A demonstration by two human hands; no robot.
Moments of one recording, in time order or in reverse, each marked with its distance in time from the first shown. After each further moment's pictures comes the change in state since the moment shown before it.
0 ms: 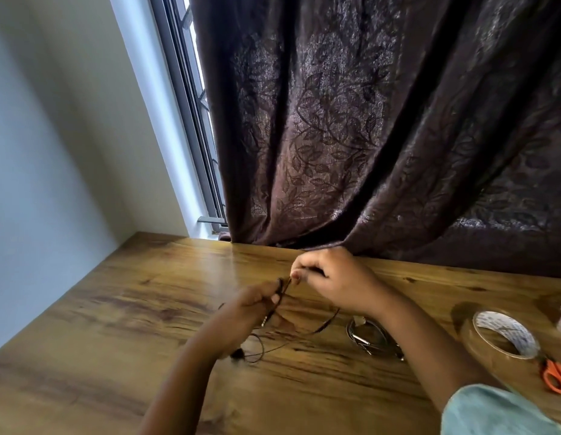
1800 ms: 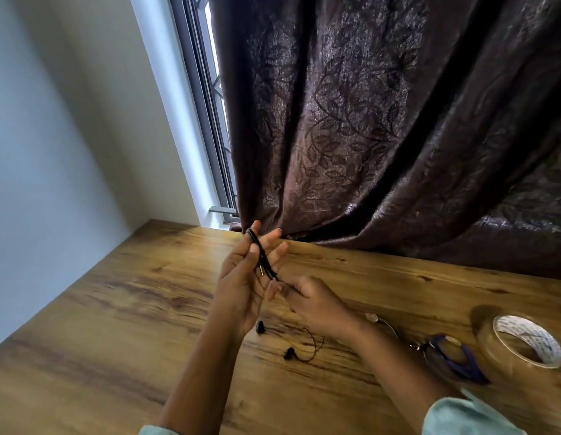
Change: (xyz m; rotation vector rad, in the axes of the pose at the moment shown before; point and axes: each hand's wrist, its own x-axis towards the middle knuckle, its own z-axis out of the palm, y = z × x) left_hand 0.015 0.020 0.004 -0.905 0.393 0.298; right_hand 0.001 -0.015 0.062 0.466 -0.085 0.159
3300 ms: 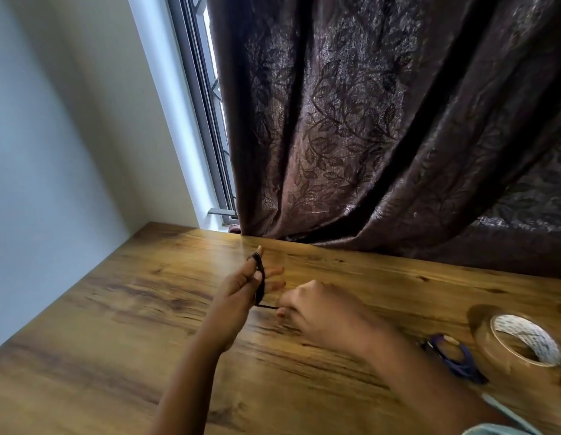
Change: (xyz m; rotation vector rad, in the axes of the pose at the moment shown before) left_hand -0.012 -0.002 -0.028 0.565 -0.029 -0.116; right_hand -0.020 -0.026 -0.015 -0.700 -0.147 -0.053
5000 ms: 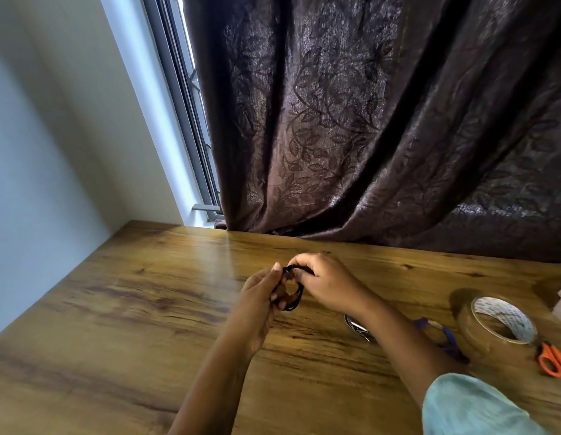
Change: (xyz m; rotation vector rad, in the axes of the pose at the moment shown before) left_hand -0.001 -0.007 0.049 -0.237 0.055 -0.273; right_hand 0.017 0.048 0.008 0.411 0.242 0.167
